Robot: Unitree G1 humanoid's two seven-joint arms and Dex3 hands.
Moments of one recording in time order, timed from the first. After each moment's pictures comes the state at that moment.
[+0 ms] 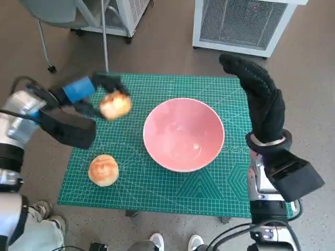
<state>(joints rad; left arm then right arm) -1.03 0.80 -0.33 0.80 0.61 -0.75 -0.13 -0.62 -0.13 -0.08 0.37 0.16 -0.72 0.29</state>
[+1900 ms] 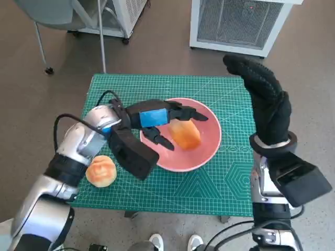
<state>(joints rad) -0.87 0.51 -0.38 0.45 0.53 -0.49 -0.52 -0.60 -0.14 -0.09 0.31 0.17 -0.69 0.30</state>
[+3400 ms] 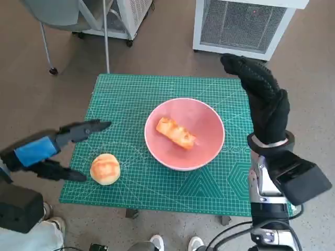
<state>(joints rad) -0.11 1.01 0.20 -0.10 0.20 -0.41 -0.70 -0.60 -0.13 -0.07 0.31 0.20 -0.67 0.31</state>
